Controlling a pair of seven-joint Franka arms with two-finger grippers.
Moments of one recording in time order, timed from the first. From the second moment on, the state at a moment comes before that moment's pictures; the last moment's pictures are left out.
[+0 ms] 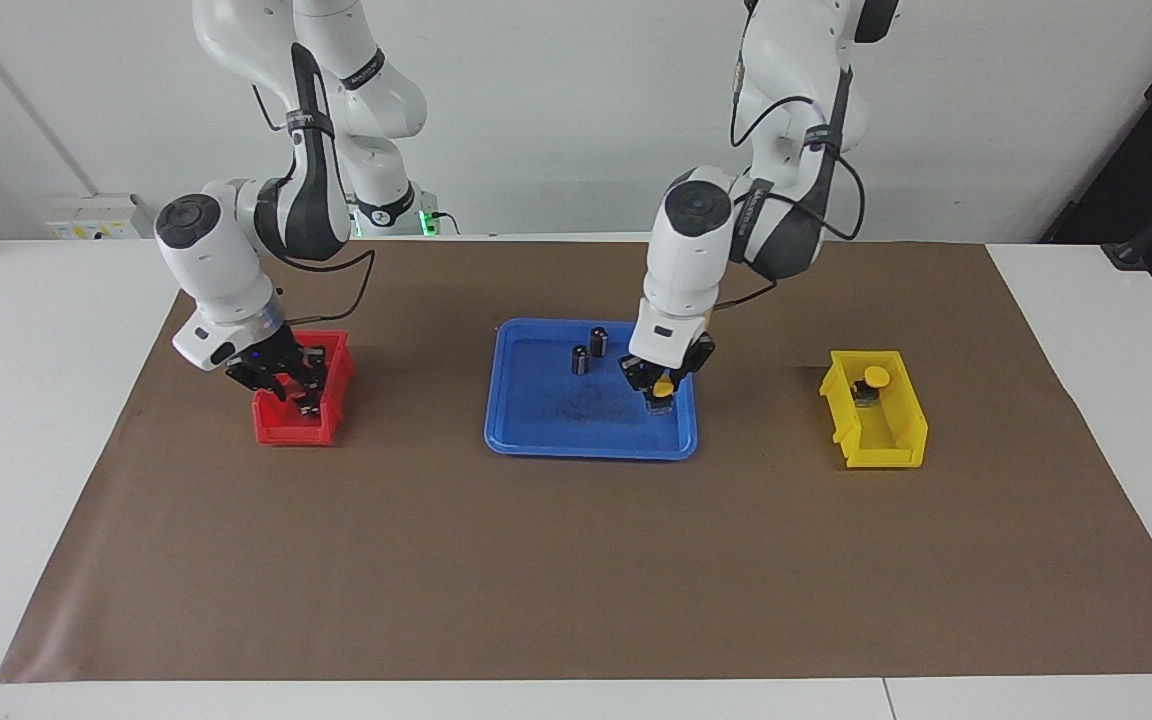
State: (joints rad) left arm -0.61 0.25 0.08 -1.68 0.00 1.94 -0.83; right arm -0.17 0.04 0.09 -2.26 0.00 2.33 -0.21
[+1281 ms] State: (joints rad) left arm -0.14 0.22 0.09 -1.65 -0.01 1.91 -0.21; right arm -0.16 0.02 0.10 -2.04 0.00 2.03 -0.23
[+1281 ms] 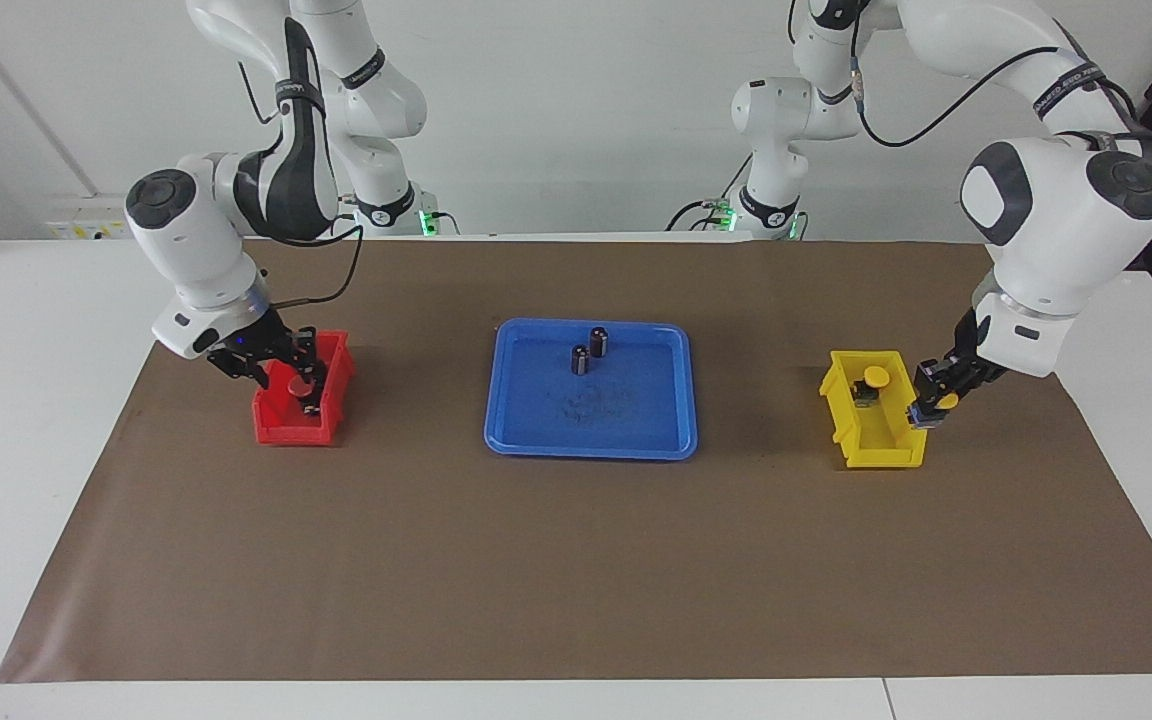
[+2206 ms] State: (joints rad) left arm -0.11 0.16 0.08 -1.99 -0.01 2.16 -0.12; right arm -0.16 -0.02 0.09 -1.58 0.00 1.51 -0.15
